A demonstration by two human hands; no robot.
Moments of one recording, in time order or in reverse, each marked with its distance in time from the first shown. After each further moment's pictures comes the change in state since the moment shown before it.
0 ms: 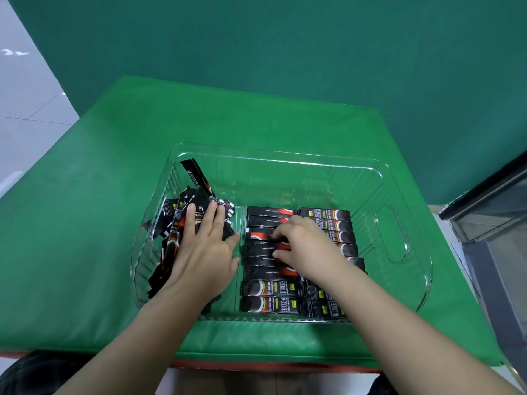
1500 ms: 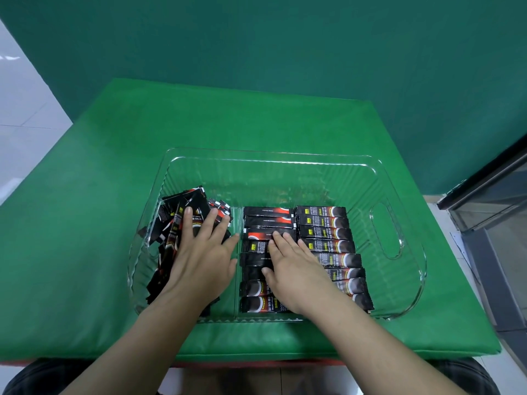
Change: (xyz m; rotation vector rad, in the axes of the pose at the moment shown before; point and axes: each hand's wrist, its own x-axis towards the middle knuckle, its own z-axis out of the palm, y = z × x) left_hand -0.002 -0.002 0.002 0.043 0.089 0.013; right_hand -0.025 -0.020 0.025 -0.095 -0.188 0.046
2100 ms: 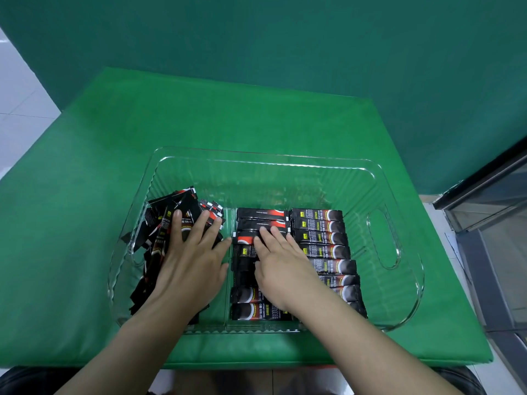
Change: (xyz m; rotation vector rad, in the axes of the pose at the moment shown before) left_hand 0.002 -0.001 0.008 -0.115 0.069 0.003; right_hand 0.014 -0.003 -0.015 0.017 -0.052 -0.012
